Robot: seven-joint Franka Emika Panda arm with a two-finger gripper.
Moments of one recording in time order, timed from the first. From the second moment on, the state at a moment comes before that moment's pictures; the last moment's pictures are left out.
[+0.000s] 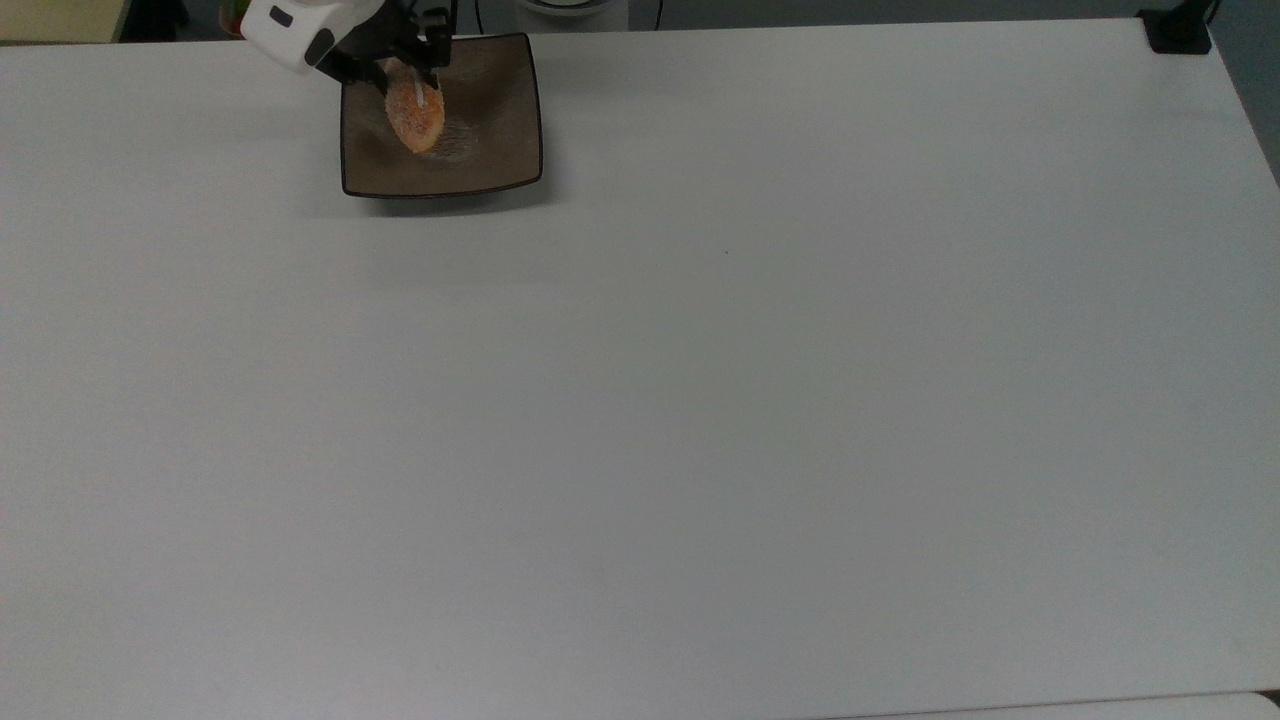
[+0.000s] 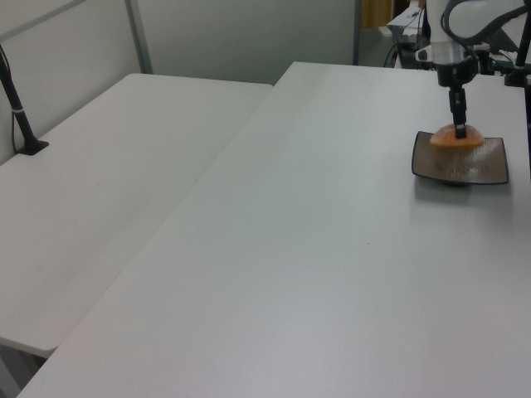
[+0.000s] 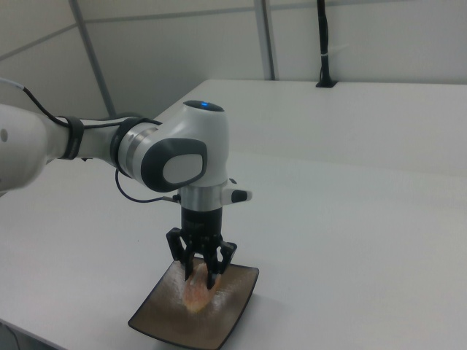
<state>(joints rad) -0.06 -0.06 -0.16 -2.17 -0.01 1.84 -0.46</state>
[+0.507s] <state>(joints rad) -0.01 -0.01 -0.16 -2.17 -0.01 1.85 -0.40</state>
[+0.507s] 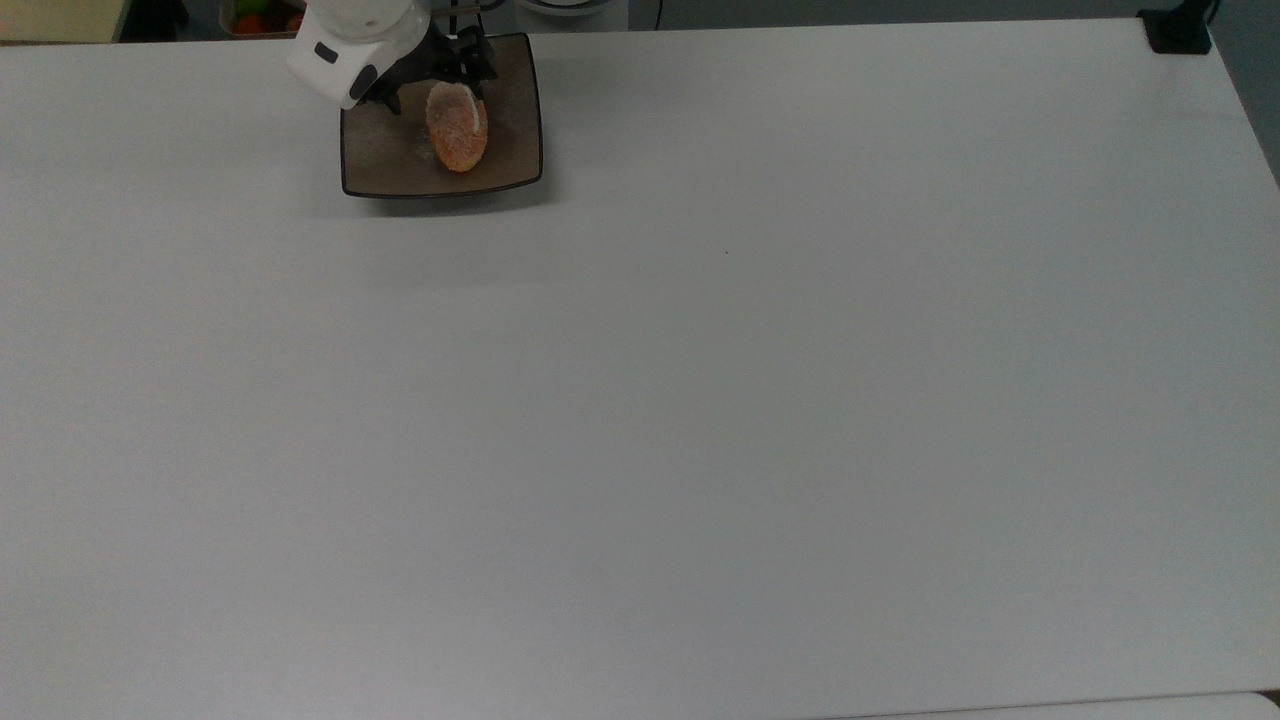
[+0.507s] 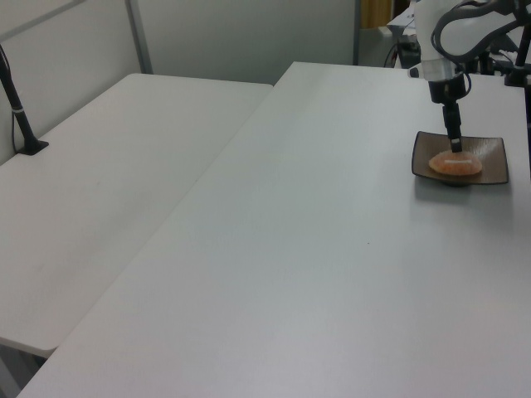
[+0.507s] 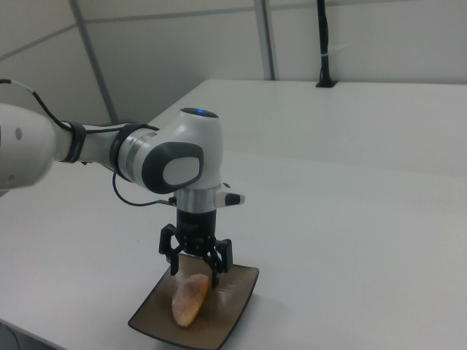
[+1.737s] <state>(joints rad) -0.01 -0.04 -0.05 -1.72 0.07 1.74 -0.07</state>
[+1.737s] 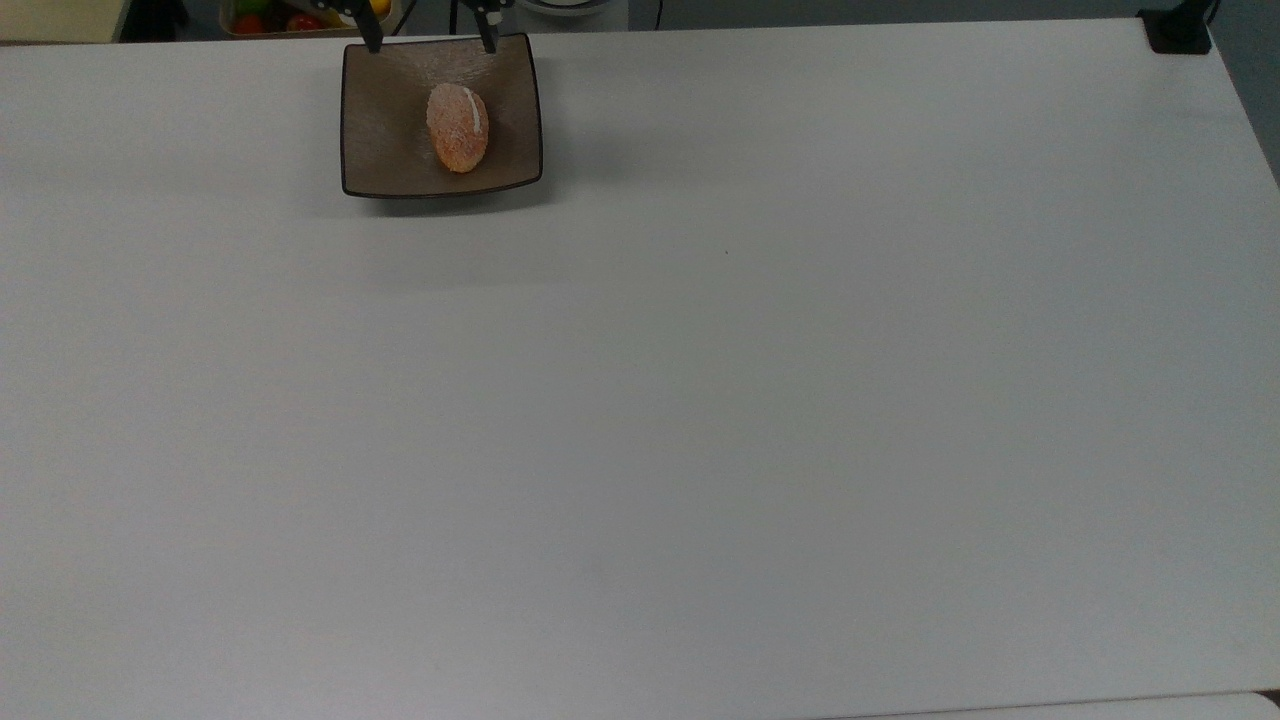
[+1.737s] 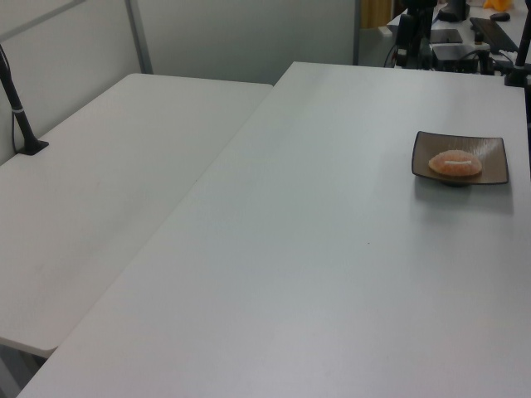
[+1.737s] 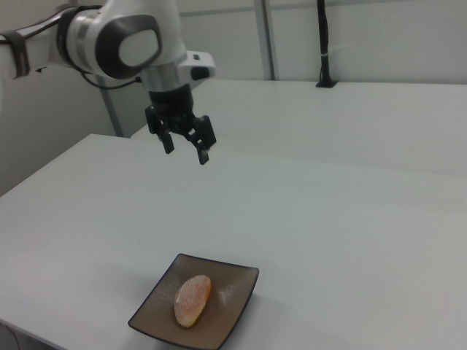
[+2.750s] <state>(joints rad) 0.01 -0.03 0.07 -1.71 -0.04 1.74 0.01</state>
